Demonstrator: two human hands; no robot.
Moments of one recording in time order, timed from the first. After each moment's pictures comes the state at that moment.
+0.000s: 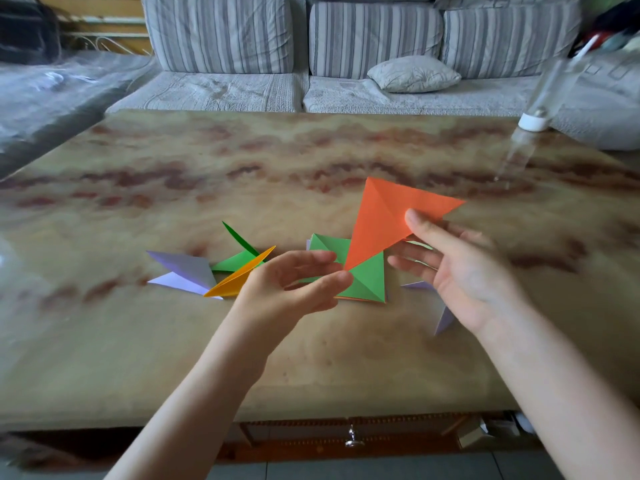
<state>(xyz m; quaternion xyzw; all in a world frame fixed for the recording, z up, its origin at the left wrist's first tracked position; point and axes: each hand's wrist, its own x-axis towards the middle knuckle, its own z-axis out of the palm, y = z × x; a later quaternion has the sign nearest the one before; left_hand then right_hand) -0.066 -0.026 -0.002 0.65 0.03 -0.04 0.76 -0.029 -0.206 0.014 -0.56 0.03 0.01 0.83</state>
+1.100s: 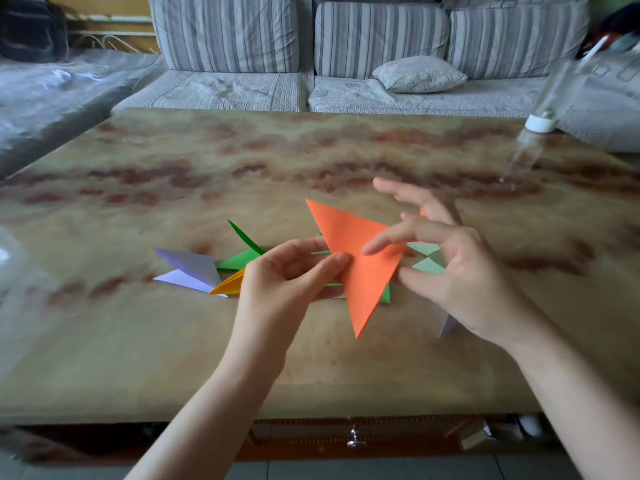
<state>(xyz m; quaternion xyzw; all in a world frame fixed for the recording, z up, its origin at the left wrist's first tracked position) -0.064 -0.035 -0.003 0.61 0.02 0.05 0.79 -0.038 -0.211 0.016 -0.83 -0.33 -0.12 0.45</state>
